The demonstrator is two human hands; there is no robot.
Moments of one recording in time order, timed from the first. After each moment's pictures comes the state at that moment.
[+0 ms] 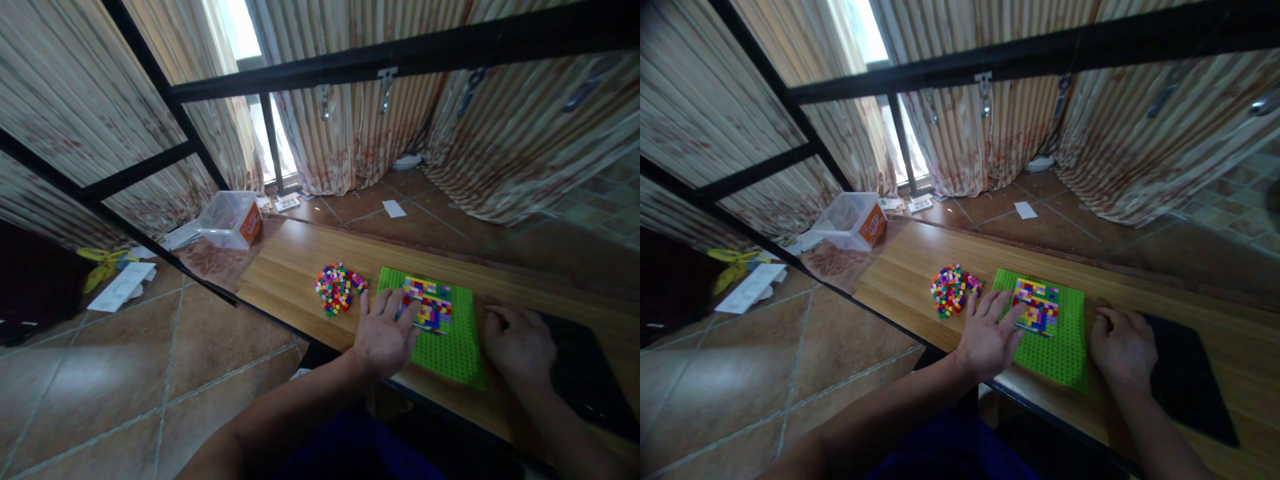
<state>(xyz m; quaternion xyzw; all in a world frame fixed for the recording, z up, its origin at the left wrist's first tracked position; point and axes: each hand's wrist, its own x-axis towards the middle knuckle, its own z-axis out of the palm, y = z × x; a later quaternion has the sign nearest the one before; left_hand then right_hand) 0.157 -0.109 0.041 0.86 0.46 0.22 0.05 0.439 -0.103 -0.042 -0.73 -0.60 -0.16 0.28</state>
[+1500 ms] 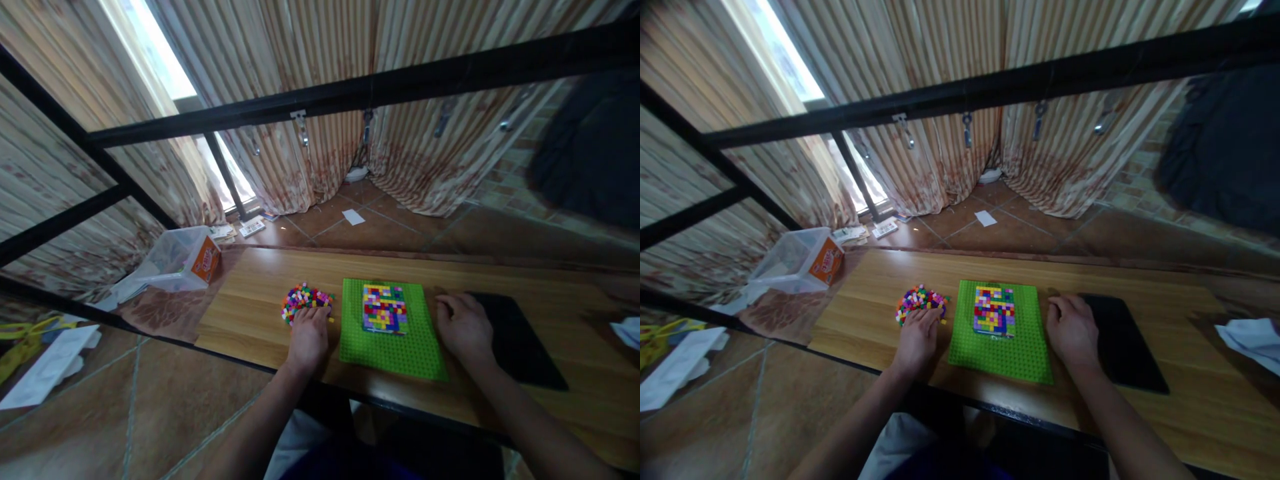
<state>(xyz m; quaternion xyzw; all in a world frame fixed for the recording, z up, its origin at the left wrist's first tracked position) 0.094 -0.055 0.006 0.83 0.49 0.23 0.08 0.426 -0.103 -0.039 -0.76 -0.56 -0.13 0.30</state>
